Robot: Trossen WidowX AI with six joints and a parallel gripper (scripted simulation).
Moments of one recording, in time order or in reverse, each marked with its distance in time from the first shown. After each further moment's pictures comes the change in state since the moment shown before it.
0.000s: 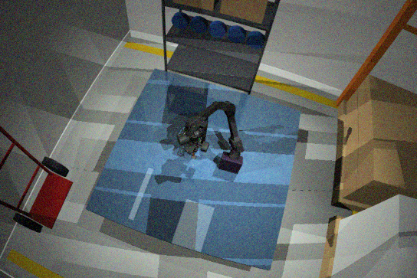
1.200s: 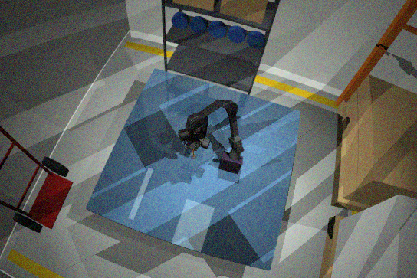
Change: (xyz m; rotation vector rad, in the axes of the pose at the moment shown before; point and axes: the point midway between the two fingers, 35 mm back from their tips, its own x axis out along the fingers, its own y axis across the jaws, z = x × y) arm -0.007 -0.002 -0.021 0.007 -0.003 0.002
